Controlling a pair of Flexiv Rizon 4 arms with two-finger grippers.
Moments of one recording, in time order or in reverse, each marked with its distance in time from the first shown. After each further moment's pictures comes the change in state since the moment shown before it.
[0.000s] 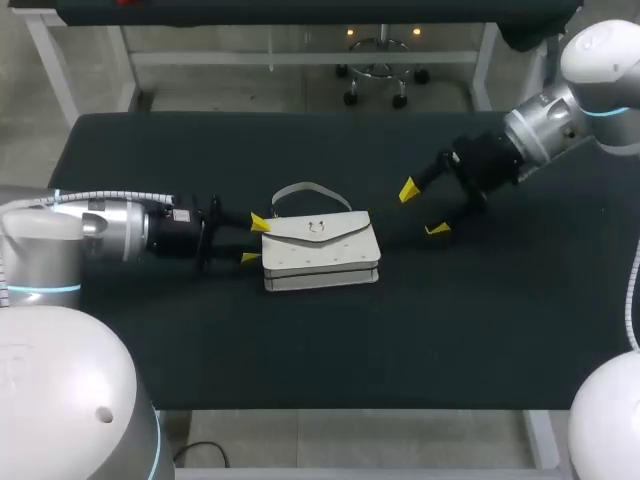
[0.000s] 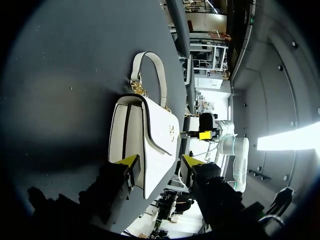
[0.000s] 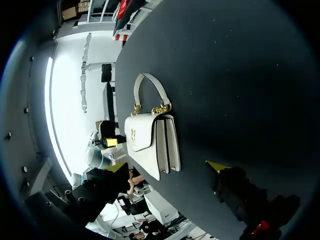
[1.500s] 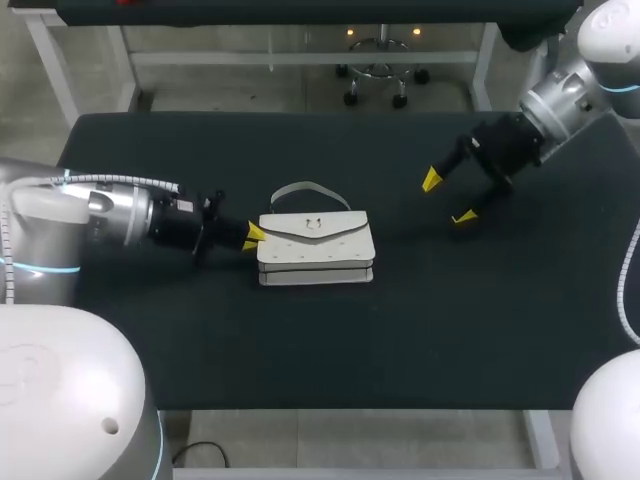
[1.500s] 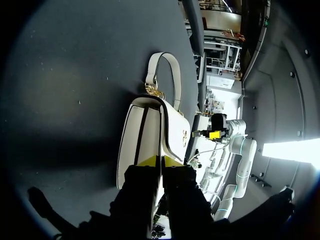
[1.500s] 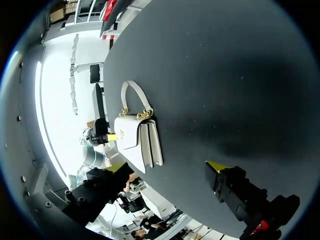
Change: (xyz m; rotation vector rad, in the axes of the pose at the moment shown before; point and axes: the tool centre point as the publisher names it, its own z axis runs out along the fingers) left arm -0.013 -0.017 0.002 -0.050 -0.081 -0.071; right arm -0.022 0.012 -0.039 0.048 -0.083 0.060
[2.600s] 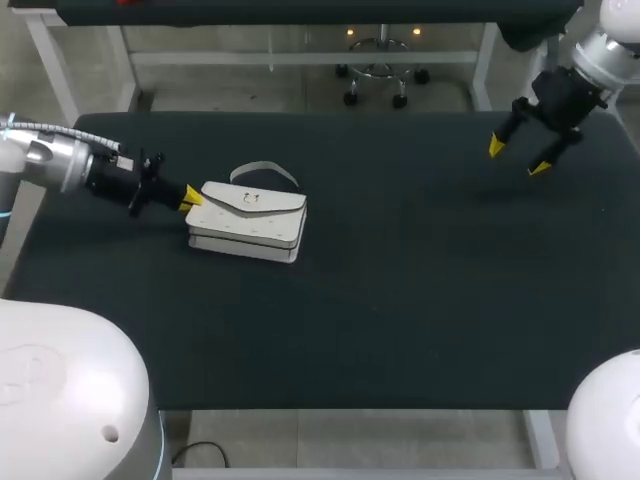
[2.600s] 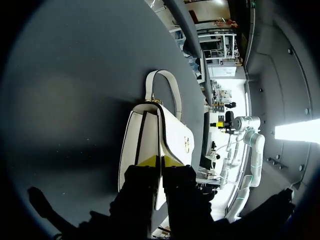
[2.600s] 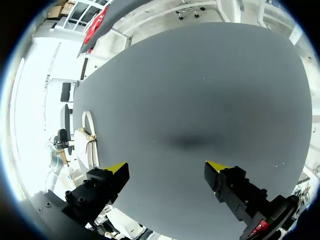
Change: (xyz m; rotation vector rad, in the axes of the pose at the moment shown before) left arm -0.021 -0.107 -0.102 -0.016 -0.113 0.191; right arm -0.081 0.073 -0.139 -0.241 -0.367 -0.018
